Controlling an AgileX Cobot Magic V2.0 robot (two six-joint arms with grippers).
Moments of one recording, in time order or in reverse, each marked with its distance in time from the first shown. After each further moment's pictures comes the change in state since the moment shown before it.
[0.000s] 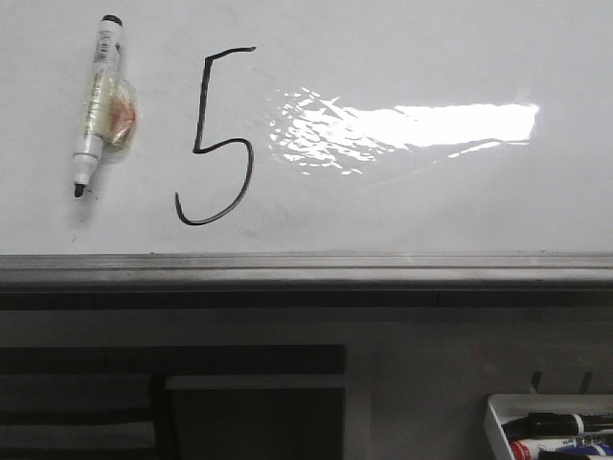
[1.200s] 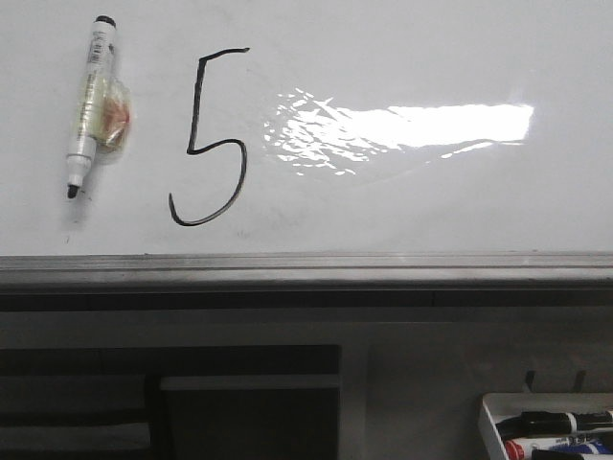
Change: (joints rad) left arm 0.000 0.000 0.000 0.000 0.000 0.000; right arm -0.766 -0.171 0.112 -0.150 0.294 0.133
